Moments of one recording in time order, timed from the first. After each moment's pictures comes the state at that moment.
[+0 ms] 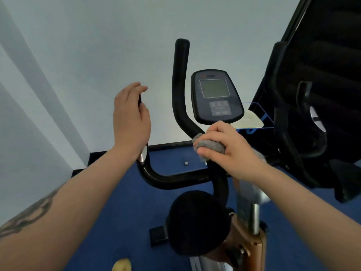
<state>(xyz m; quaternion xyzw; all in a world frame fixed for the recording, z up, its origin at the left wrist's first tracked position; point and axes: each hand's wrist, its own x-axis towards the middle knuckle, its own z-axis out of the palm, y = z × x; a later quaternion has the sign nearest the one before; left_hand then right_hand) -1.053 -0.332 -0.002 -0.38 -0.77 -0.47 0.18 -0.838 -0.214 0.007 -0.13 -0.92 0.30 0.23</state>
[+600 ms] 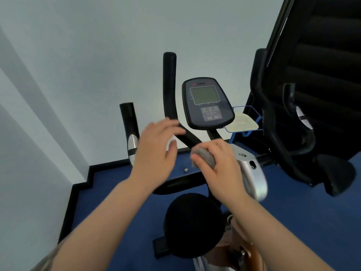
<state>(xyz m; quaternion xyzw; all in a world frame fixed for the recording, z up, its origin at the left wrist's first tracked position) -0.984 -0.347 -0.007 -0.56 -0.72 -0.41 0.10 -0.832 -0.260 -0.018 -0.26 -0.85 0.29 0.36</state>
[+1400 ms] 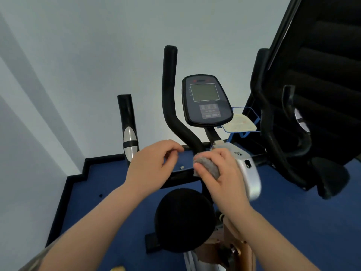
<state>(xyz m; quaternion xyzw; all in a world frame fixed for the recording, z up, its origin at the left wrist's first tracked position) -0.970 -0.361 -0.028 -0.53 -0.75 -0.40 0.00 -0.805 -0.264 -0.033 -0.26 -0.83 0.34 0.35</state>
